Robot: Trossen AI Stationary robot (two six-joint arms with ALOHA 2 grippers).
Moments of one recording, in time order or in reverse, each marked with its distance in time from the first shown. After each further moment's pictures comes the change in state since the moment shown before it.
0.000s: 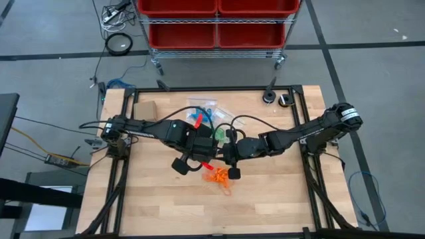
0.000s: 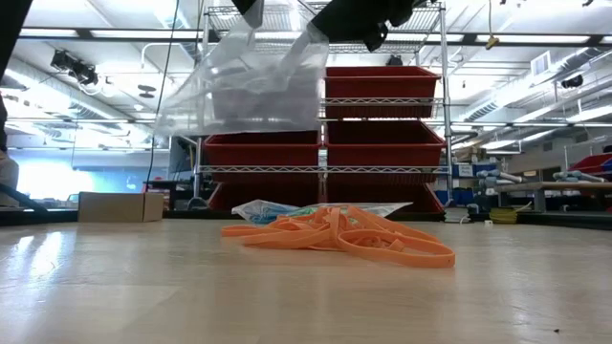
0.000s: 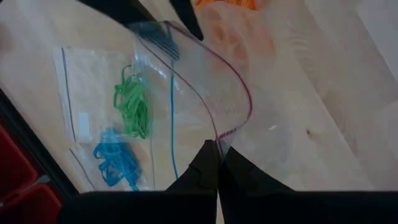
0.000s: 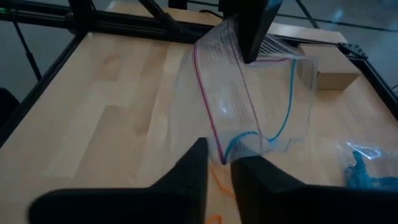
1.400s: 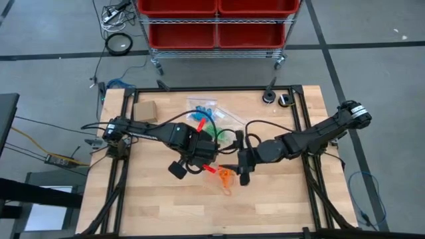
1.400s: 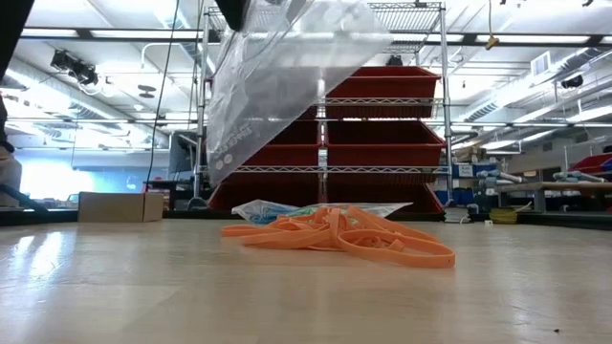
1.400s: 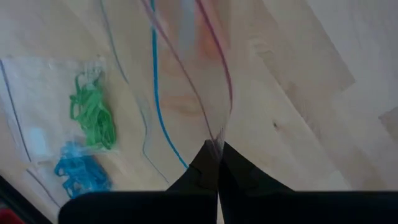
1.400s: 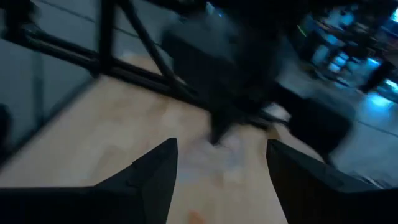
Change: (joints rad) left arm 0.002 0.024 -0.014 -0.032 0.121 0.047; right arm 0.133 -0.135 -0.001 0.103 0.123 -0.254
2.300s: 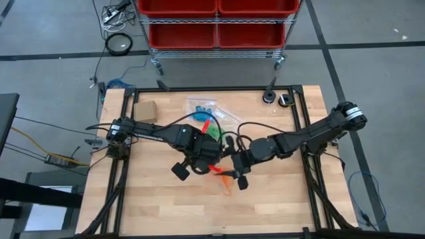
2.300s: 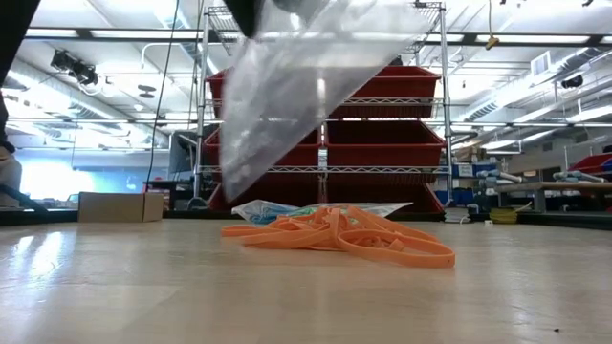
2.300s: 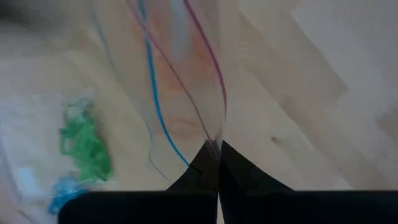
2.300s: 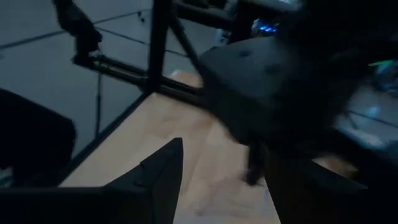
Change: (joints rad) left arm 0.017 0.044 0.000 0.066 0.060 0.093; right arm -0.051 0.074 0.000 0.089 -0.258 0.052
